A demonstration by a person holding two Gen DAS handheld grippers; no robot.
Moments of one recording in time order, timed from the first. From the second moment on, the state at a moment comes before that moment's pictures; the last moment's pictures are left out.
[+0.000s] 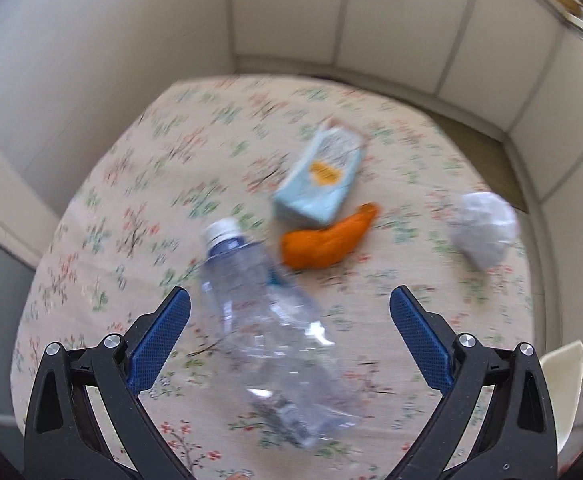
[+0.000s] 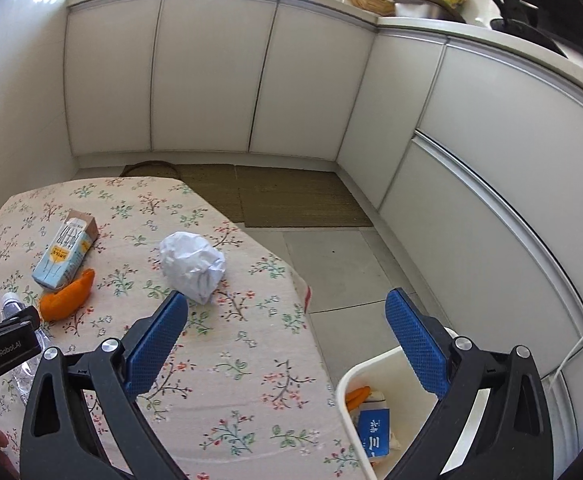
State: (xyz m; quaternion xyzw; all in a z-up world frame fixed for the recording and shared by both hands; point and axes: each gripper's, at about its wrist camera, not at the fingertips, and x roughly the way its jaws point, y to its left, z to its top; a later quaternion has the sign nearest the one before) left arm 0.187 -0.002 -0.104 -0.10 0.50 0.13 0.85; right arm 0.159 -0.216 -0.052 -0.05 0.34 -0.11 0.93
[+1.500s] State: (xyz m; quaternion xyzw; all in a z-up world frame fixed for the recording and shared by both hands) left arm 0.156 0.131 -0.049 -0.26 0.44 0.08 0.86; right arm 0.255 -0.079 -0.145 0.09 0.51 0.14 0.84
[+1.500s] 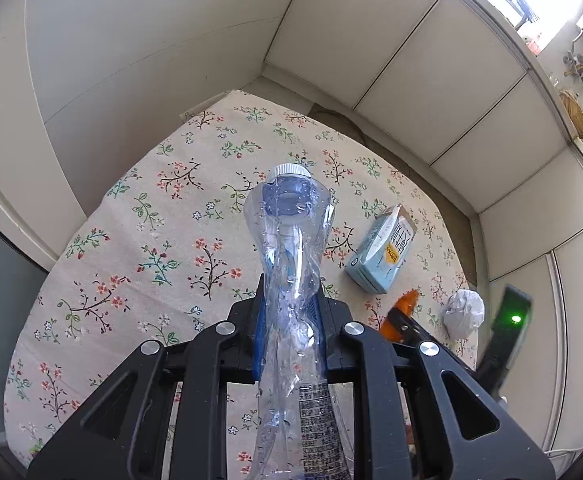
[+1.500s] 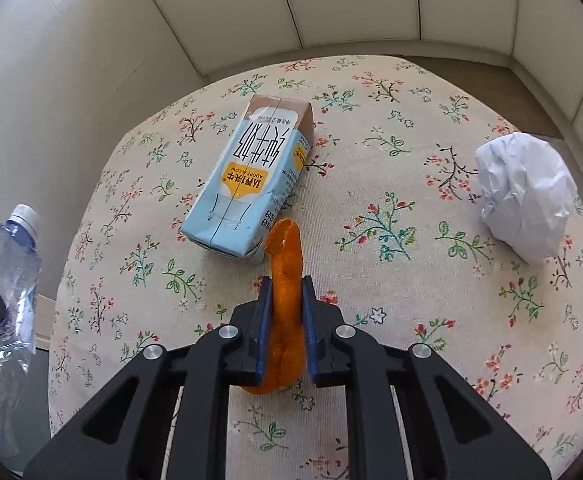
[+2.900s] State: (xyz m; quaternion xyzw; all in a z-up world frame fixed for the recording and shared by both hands) left arm 0.161 -0.145 -0.007 -0.16 0.40 -0.15 0.89; right arm 0.129 -0.384 -0.031 0.11 0.38 -0.09 0.91
